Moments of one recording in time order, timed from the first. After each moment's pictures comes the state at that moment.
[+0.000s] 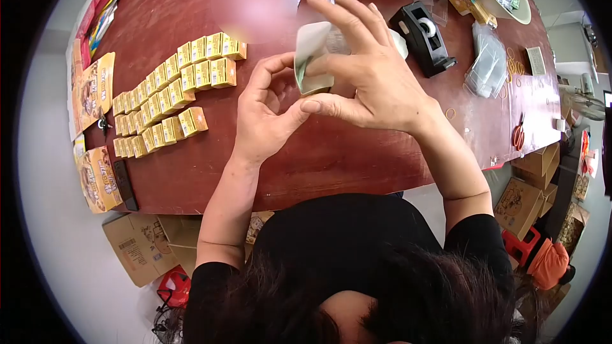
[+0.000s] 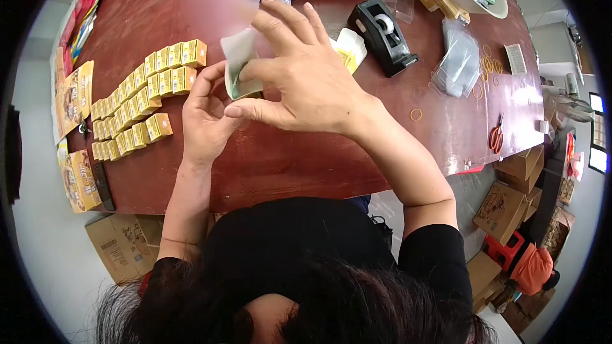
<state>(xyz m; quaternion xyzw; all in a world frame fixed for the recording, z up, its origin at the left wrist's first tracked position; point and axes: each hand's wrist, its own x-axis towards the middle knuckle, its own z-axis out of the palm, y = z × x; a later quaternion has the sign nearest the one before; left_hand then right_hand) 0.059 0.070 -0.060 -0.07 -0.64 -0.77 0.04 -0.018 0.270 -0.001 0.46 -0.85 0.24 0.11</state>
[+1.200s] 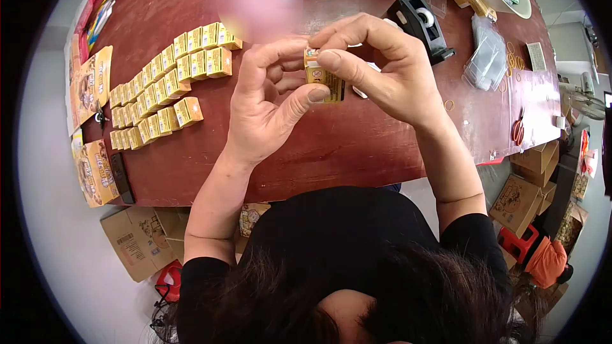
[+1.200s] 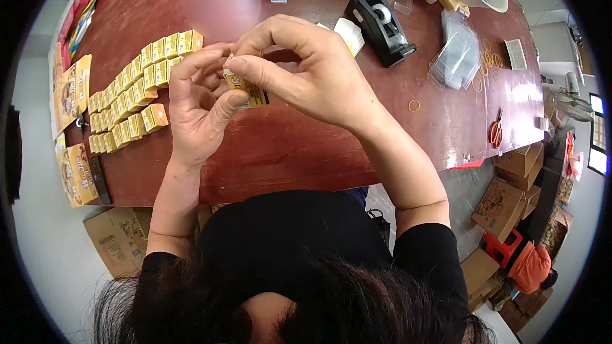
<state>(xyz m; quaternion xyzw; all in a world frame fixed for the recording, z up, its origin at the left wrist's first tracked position) 0.061 0.086 -0.036 -0.19 -0.63 -0.74 0.12 -0.009 0.279 -0.002 0.35 -0.68 0.63 -0.09</state>
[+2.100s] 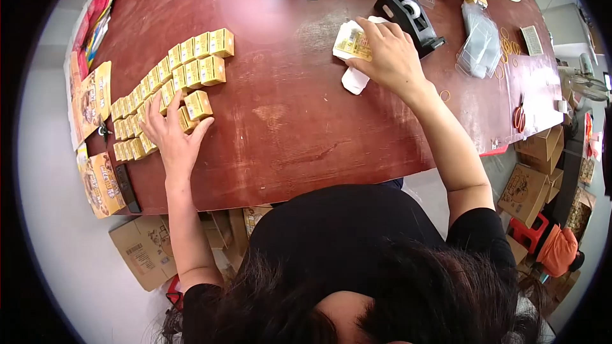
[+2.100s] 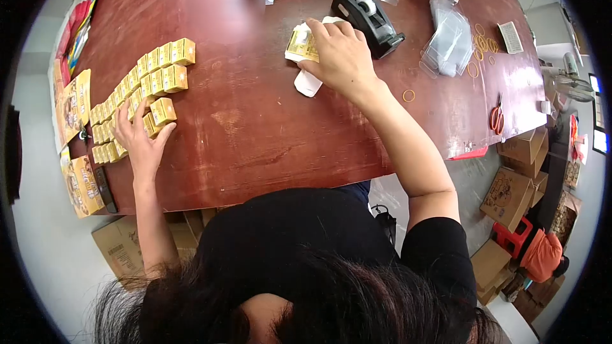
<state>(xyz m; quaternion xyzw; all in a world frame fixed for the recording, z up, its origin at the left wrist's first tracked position) 0.123 -0.074 -0.078 0.02 -0.98 -0.01 0.18 -0.035 0.327 -0.085 0.23 -0.96 0.13 0.04</state>
